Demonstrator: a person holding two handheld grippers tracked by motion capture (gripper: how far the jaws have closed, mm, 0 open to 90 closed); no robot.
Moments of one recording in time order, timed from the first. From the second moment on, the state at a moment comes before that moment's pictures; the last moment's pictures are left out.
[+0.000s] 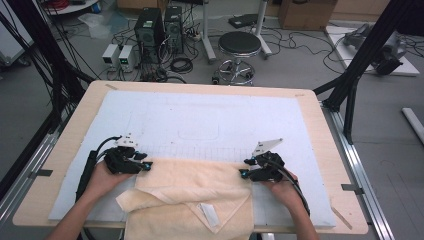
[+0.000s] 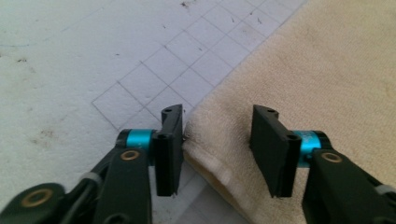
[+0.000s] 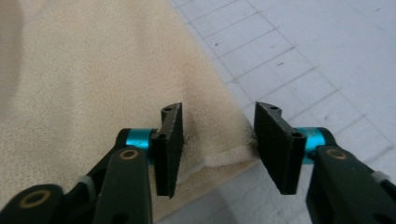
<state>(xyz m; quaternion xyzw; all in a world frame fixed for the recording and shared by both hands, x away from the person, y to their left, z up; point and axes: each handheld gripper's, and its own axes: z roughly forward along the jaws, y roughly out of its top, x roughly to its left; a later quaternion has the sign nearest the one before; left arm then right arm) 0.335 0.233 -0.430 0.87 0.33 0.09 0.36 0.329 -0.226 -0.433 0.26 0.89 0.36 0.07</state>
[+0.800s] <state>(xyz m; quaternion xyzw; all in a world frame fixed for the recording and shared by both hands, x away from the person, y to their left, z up) 0.415 0.218 -0.391 0.82 0.39 0.16 0.39 0.414 -0.226 -0.391 0.31 0.88 0.34 0.12</state>
